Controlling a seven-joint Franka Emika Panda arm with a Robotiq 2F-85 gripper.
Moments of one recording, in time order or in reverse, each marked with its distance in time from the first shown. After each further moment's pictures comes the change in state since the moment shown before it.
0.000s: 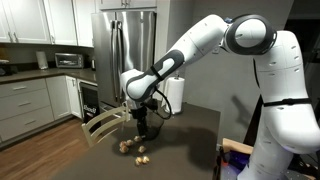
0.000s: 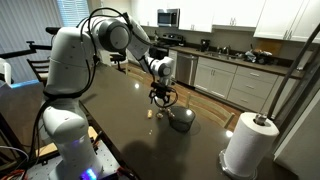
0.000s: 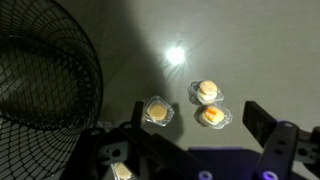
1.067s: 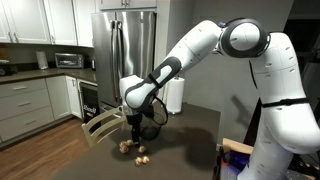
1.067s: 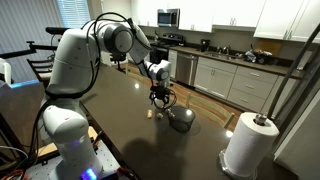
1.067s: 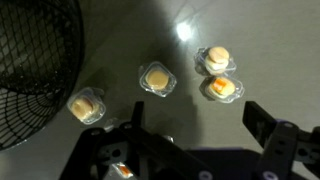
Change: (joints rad) arm 0.004 0.054 0.028 -0.015 0.001 0.189 -0.004
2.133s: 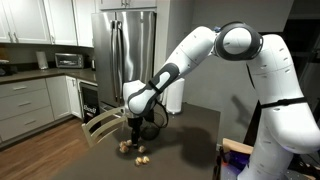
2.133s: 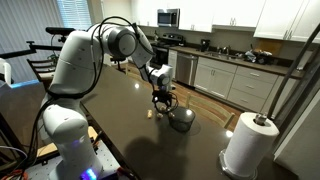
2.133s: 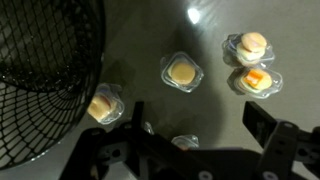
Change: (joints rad) arm -0.015 0.049 -0.015 -0.018 -0.001 0.138 -0.003
